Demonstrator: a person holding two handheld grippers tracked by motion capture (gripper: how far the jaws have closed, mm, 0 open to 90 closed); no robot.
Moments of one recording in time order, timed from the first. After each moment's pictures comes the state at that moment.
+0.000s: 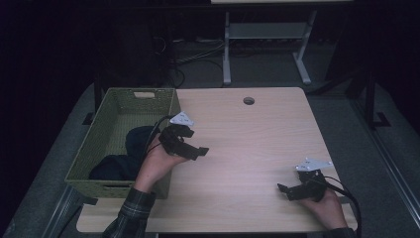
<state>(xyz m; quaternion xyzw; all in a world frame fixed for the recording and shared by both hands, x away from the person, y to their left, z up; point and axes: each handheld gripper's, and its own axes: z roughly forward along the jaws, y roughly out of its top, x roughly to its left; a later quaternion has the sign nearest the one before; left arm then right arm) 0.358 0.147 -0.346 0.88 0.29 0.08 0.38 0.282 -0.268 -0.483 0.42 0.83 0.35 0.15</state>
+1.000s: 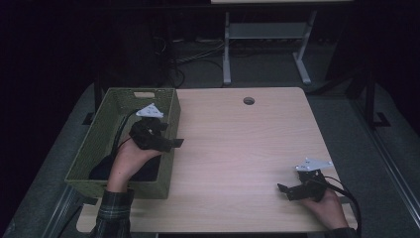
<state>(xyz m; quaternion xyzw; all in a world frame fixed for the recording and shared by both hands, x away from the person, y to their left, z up) 0.356 0.215 -0.324 0.85 0.33 0.11 0.39 0.282 -0.268 -0.483 0.41 0.83 0.35 0.15</state>
